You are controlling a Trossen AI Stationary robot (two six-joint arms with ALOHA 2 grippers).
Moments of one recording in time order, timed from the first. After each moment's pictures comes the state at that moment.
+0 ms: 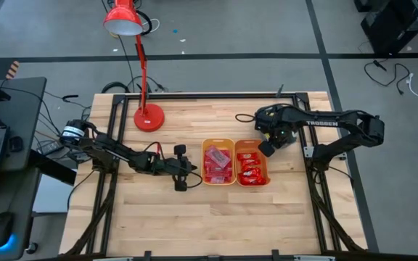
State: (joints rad) left arm -0.19 1.59 0.56 0.39 -0.35 0.07; right arm -0.37 1.38 0.89 -1.15 0.01 0.56
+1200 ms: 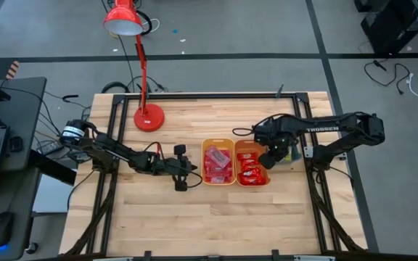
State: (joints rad) left arm -0.19 1.59 0.56 0.40 -0.35 0.05; right arm -0.20 1.38 0.89 -1.18 -0.22 0.69
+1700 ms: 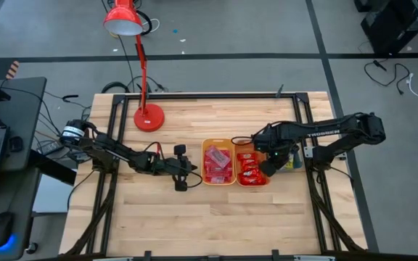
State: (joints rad) left arm -0.19 1.59 0.56 0.40 -0.35 0.05; right arm -0.09 1.38 0.89 -1.18 -0.29 0.79
